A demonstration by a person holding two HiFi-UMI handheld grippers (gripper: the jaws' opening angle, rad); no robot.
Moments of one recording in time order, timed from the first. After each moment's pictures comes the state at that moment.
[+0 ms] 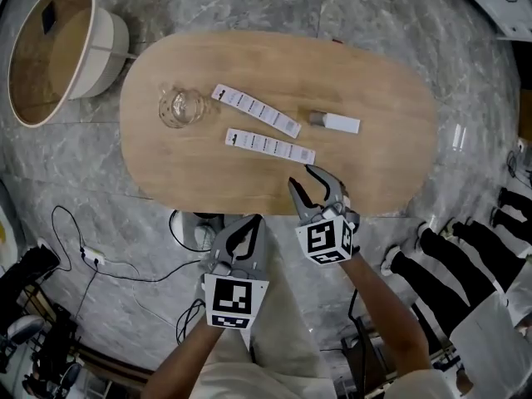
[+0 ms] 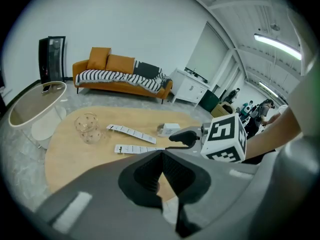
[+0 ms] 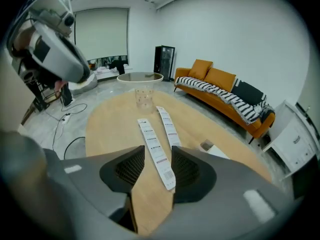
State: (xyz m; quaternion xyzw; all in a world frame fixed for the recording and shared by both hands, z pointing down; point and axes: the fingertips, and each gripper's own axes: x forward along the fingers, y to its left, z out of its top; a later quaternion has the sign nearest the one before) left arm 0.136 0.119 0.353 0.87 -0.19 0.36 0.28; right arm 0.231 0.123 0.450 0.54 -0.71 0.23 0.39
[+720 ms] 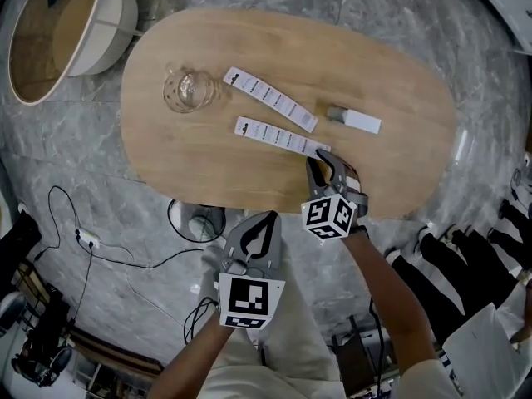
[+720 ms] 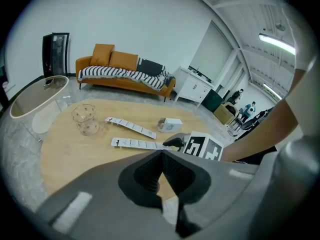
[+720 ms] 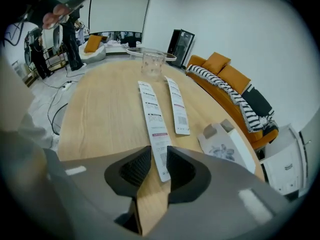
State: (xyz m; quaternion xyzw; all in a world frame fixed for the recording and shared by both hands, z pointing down) left arm 0.141 0.133 0.382 0.86 -0.20 0.36 0.29; right arm 0.250 0.134 0.549 0.48 -0.69 0.19 0.51
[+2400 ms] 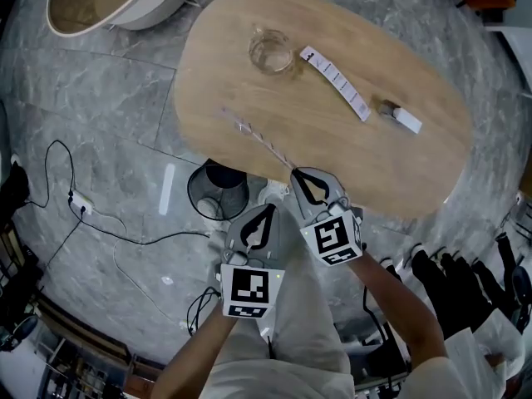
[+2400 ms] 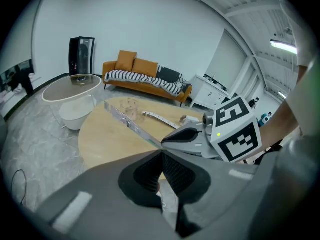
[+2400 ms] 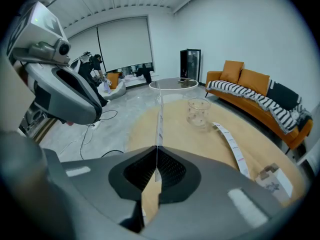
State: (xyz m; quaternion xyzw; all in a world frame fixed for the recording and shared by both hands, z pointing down) left arm 0.007 0.145 0.377 0.84 -0.30 0.34 0.31; right arm 0.058 0.121 0.444 0.42 -0.80 0.24 0.35
